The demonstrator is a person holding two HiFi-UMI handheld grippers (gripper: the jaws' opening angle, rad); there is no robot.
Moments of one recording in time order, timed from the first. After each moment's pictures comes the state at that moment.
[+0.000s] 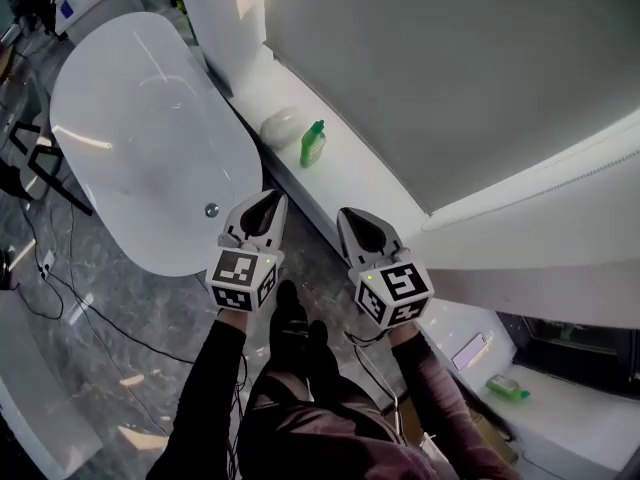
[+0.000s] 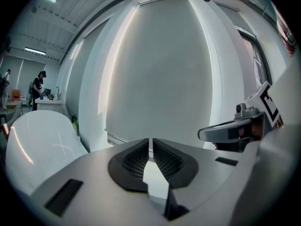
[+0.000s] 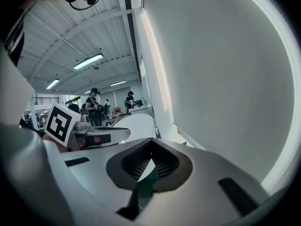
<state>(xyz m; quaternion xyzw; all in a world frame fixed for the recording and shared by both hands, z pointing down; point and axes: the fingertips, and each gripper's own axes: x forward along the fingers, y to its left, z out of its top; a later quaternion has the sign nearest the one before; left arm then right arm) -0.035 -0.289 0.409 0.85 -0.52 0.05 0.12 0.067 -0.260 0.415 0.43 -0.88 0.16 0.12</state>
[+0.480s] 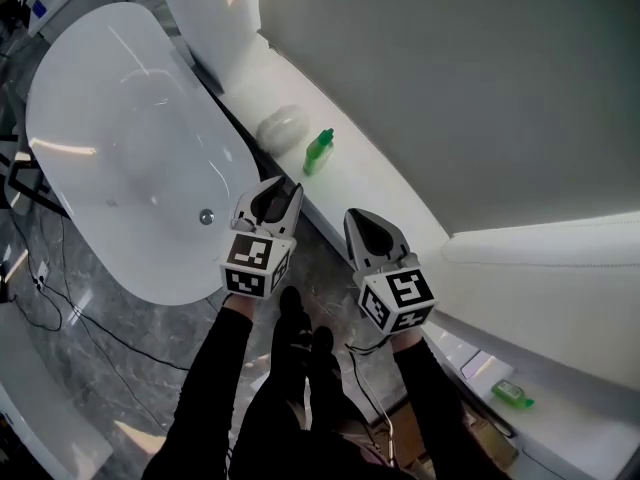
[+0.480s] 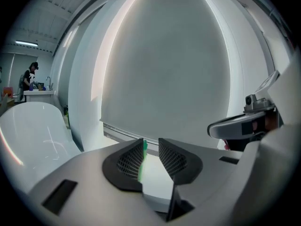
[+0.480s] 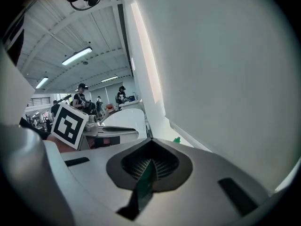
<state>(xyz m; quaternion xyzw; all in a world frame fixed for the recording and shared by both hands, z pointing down) -0.035 -0.398 0.487 0.86 -0.49 0.08 0.14 0.058 -0.343 0.477 0.46 -0.86 0.18 0.14</state>
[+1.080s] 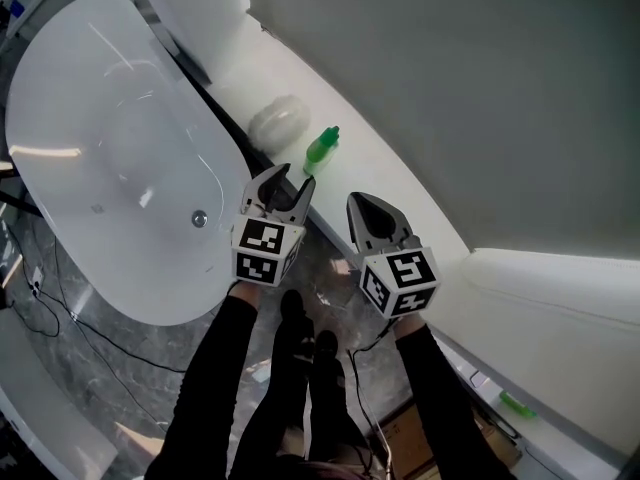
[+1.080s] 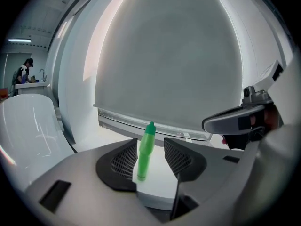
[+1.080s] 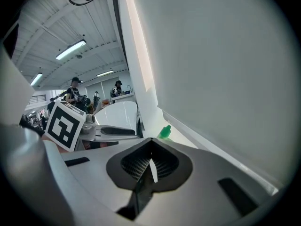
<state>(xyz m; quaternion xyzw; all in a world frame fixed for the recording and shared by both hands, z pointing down) -0.020 -0.459 0.581 0.86 -0.47 0.13 0.16 0.060 -0.412 0.562 0.47 -0.84 0.20 0.16</state>
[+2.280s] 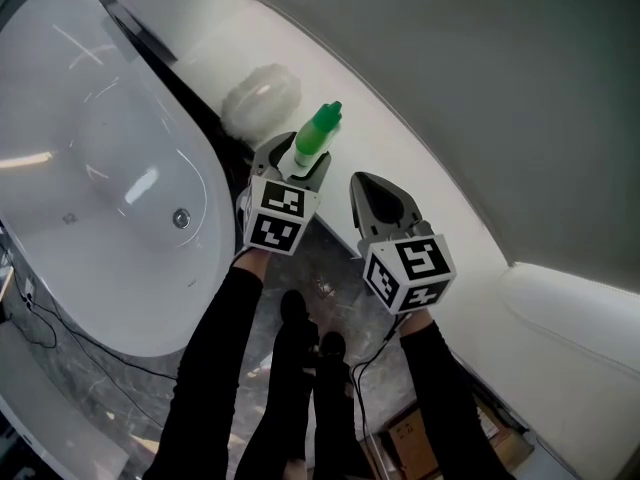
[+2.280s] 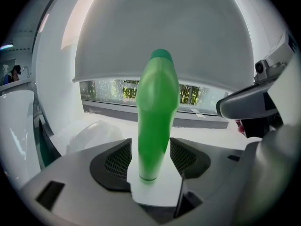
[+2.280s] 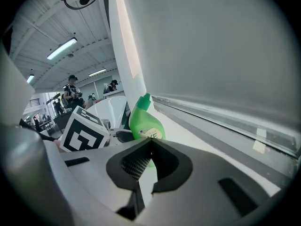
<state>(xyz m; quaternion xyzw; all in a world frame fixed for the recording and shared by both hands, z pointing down) 0.023 -0.526 0.721 0.87 -0.43 0.20 0.15 0.077 -0.458 0.669 0.49 -0.83 0.22 0.16</state>
